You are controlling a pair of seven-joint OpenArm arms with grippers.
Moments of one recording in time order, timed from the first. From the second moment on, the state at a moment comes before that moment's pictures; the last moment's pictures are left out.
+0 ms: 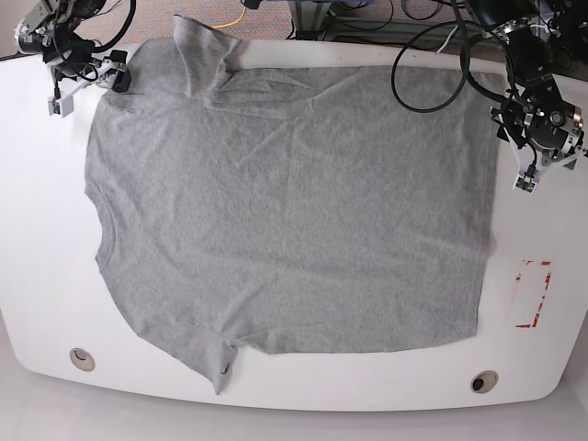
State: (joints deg) left arm 6.4 -10.8 -26.5 112.1 6.2 -41.9 83.1; right arm -18.2 6.1 55.2 95.1 33.6 40.1 -75.8
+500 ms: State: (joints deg) left arm 6.3 -10.8 -26.6 112.1 6.1 -41.9 82.9; right arm -18.0 3.8 48.9 95.5 35.7 40.6 -73.0
